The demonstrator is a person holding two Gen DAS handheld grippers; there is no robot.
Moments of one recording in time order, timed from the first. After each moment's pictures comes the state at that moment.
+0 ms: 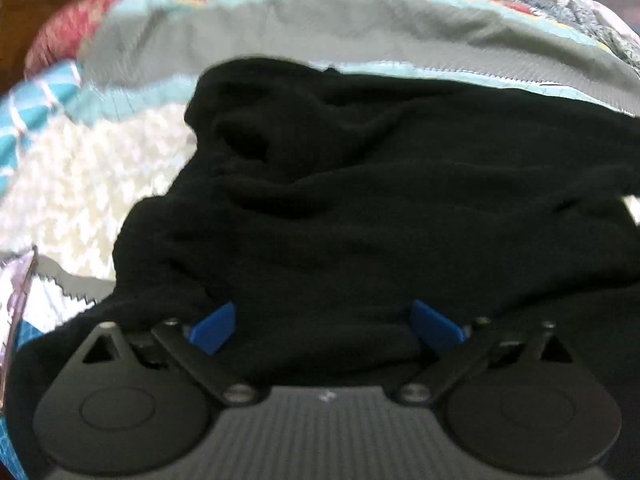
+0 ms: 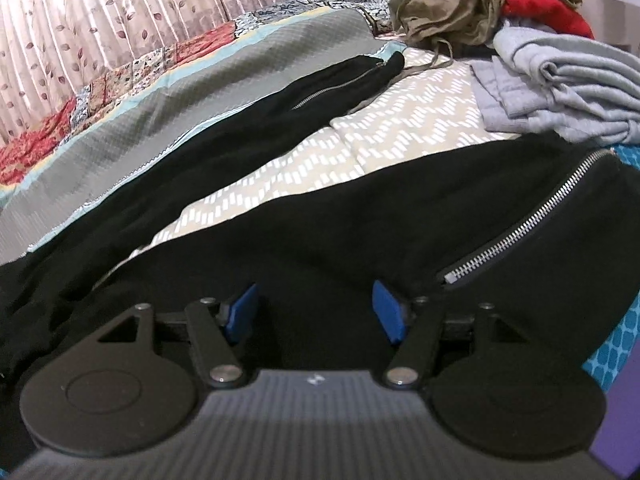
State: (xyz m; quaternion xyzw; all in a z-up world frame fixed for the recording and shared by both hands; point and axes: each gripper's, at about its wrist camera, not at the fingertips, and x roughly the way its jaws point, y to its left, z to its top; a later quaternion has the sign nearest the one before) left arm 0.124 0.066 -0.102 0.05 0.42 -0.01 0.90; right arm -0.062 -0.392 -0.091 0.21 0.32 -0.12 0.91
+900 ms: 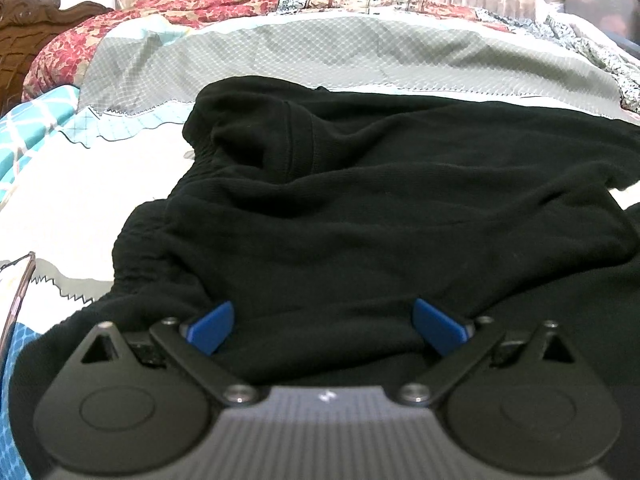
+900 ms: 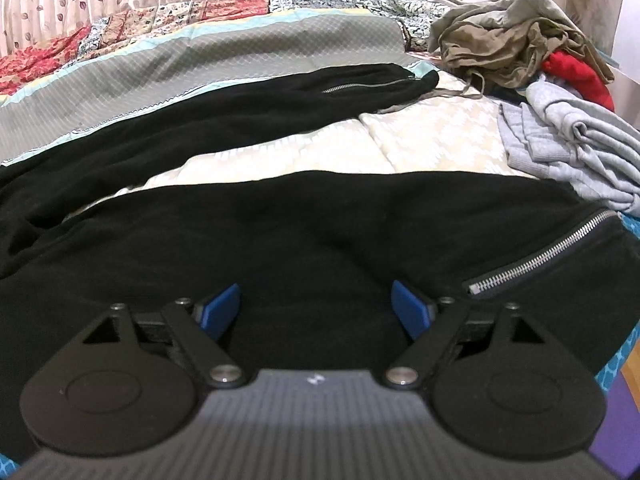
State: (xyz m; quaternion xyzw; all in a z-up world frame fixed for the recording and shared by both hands) left arm 0.098 0.071 -0.103 0.06 0.38 -0.04 0.92; right arm -0.047 -0.351 -0.098 0.09 0.35 -0.13 0.92
